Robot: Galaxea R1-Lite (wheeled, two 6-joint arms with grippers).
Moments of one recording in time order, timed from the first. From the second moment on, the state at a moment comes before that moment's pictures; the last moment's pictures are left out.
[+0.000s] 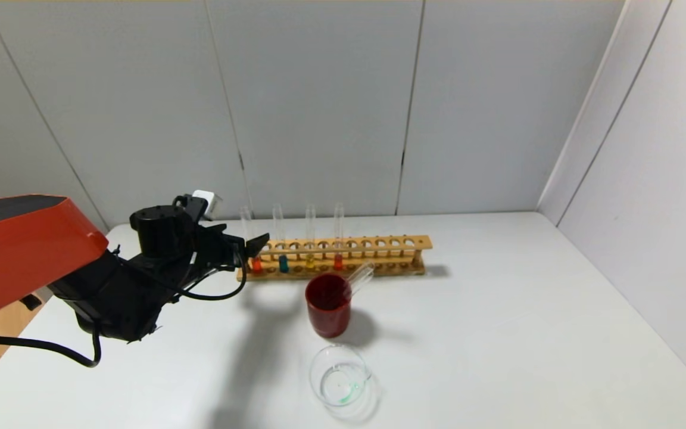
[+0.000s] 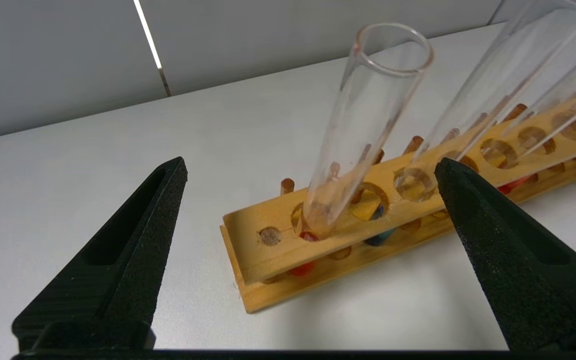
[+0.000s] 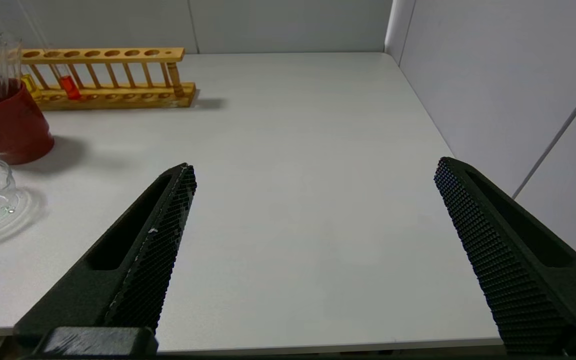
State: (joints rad) left arm -0.17 2.17 -0.82 -1.18 -0.20 -0.01; right arm 0.00 0.00 -0.01 0.01 0.00 0.01
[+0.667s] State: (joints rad) left arm -0.17 2.19 -0.86 -1.15 -0.20 -0.01; right arm 0.00 0.00 -0.01 0.01 0.00 0.01
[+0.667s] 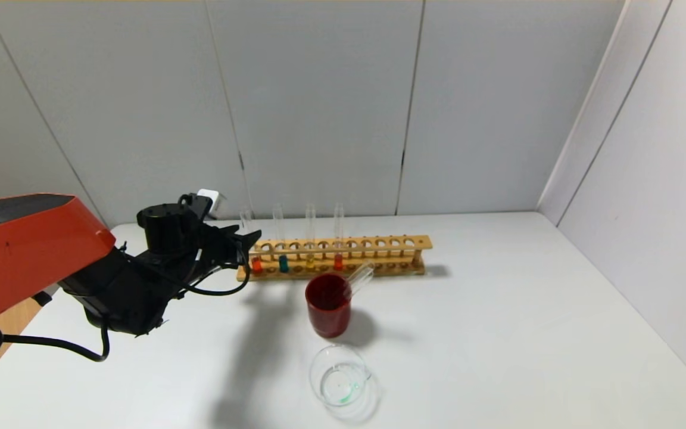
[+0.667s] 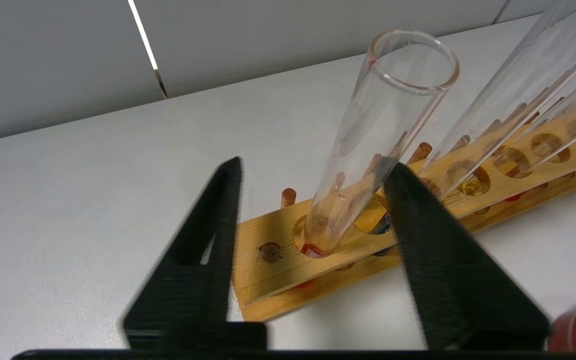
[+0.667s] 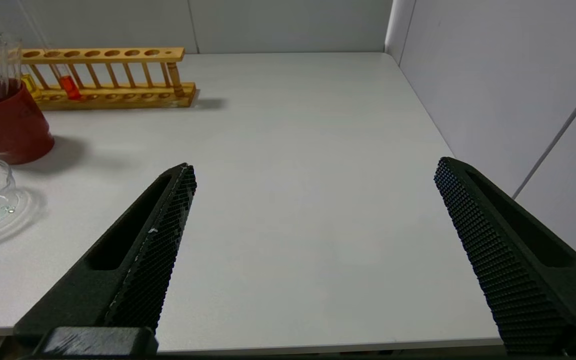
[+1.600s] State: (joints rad) left arm -0.17 2.03 -1.01 -0.90 -0.16 0.00; right arm 0.00 0.00 -0.01 0.01 0.00 0.01
